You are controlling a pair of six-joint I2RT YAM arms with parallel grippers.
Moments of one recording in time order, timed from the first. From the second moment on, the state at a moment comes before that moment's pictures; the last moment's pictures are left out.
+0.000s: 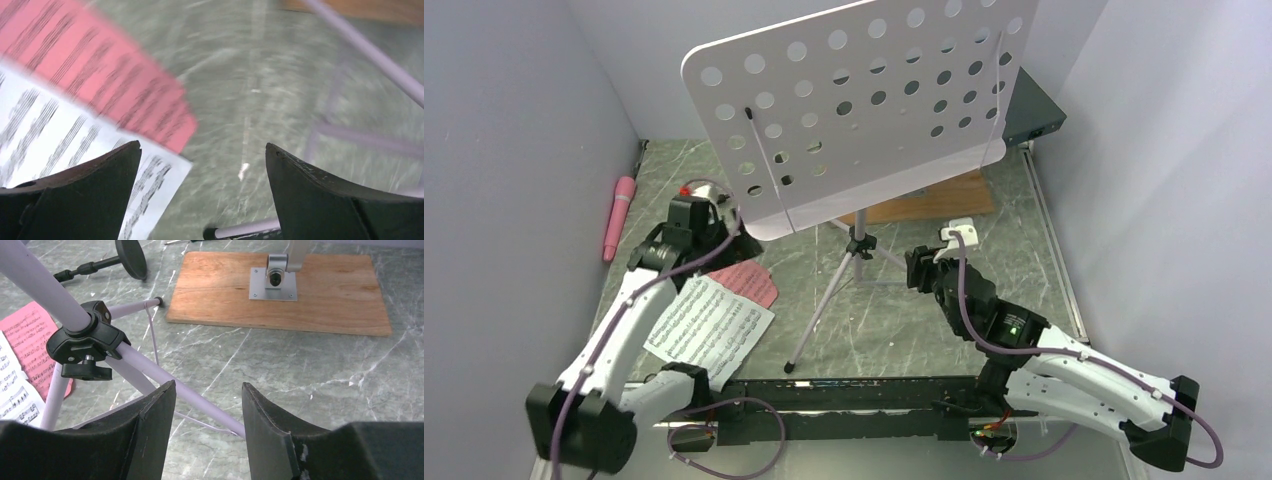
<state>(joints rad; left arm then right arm) -0.28 0.99 0.93 -0.62 0.13 -0.45 1.00 0.70 0.64 -0.20 0.72 0.27</state>
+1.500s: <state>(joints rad) -0.09 1.81 1.13 -1.30 -0.27 -1.18 1.00 0.62 0.61 -0.24 0.70 0.31</state>
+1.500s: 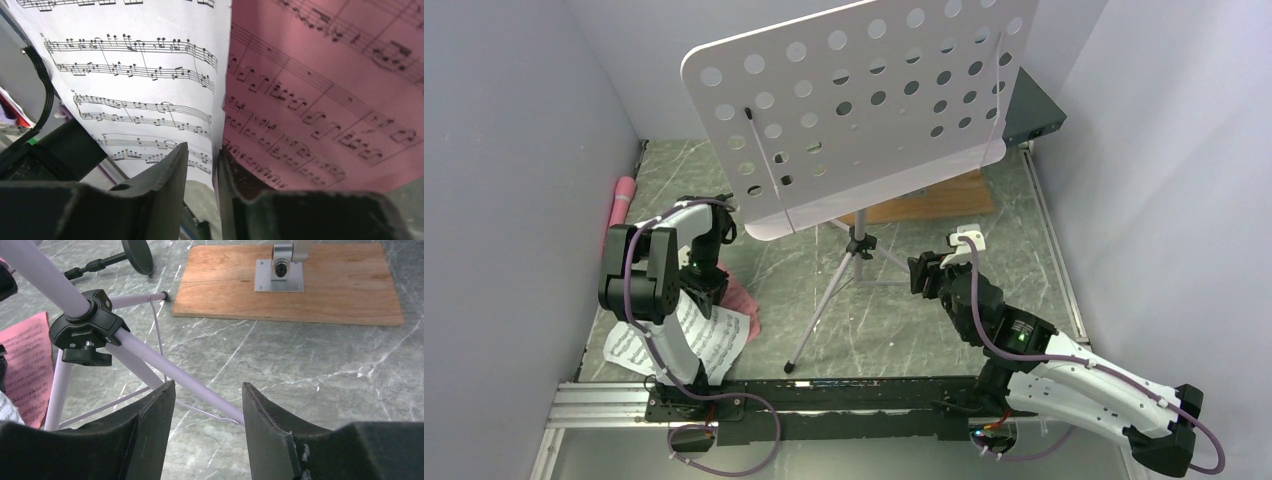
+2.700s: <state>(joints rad) -0.09 0.73 1.64 -0.52 -0.11 -0.58 1.00 0.56 0.84 -0.26 0.67 -0.02</state>
